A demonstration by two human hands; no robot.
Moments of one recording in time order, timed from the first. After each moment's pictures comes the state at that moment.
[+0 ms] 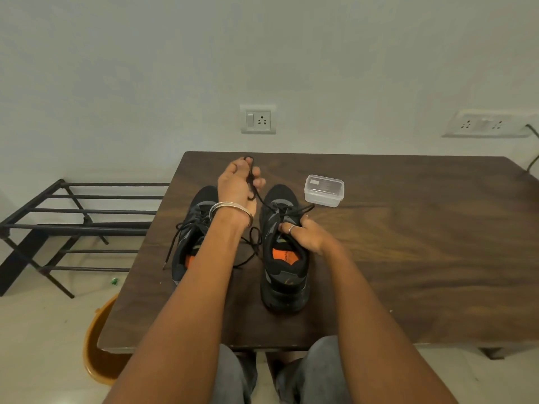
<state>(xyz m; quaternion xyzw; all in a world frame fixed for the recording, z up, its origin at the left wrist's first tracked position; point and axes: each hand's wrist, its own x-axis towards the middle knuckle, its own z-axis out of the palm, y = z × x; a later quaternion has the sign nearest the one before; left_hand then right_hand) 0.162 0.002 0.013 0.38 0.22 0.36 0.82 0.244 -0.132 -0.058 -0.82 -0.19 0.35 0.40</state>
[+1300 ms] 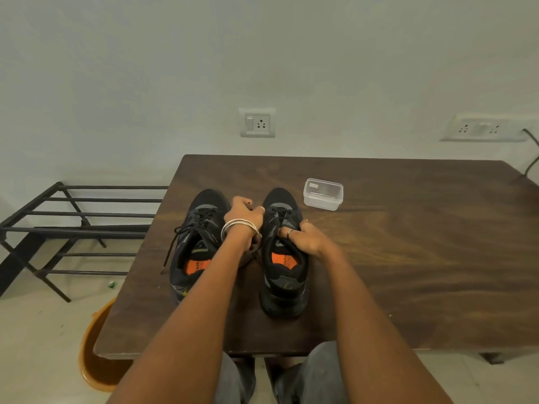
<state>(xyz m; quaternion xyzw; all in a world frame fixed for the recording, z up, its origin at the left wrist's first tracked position) 0.162 0.001 -0.036 0.69 0.47 0.16 0.53 0.242 -0.130 -0.055 -0.83 -0.19 0.34 0.39</state>
